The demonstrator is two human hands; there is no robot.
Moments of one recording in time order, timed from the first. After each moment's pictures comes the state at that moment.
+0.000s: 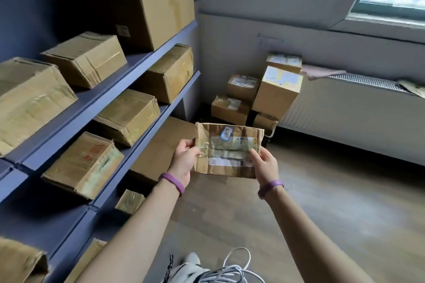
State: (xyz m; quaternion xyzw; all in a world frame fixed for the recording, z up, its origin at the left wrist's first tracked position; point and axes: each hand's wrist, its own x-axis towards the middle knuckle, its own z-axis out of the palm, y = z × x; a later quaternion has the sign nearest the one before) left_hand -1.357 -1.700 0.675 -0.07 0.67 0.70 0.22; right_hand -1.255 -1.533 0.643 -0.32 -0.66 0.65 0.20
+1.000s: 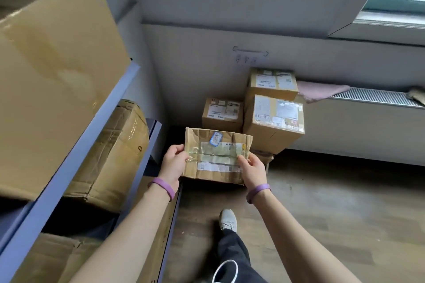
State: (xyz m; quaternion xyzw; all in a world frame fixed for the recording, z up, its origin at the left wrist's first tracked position) left_hand -1.781 -1.435 0.620 -0.03 0.72 0.61 0.31; right_hand -1.647 -1.294 0.582 -0.44 -0.60 0.64 0.20
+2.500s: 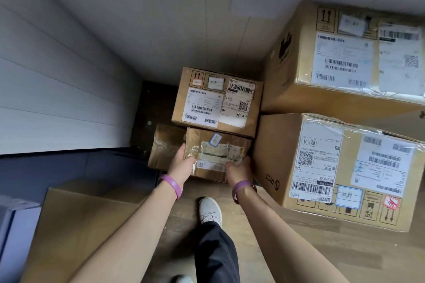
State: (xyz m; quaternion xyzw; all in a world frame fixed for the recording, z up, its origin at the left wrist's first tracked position) left_hand -1.989 -1.152 0.292 -0.15 0.76 0.41 0.49; right_hand -1.890 -1.051 0.268 -0.67 -0.51 0.53 -0.11
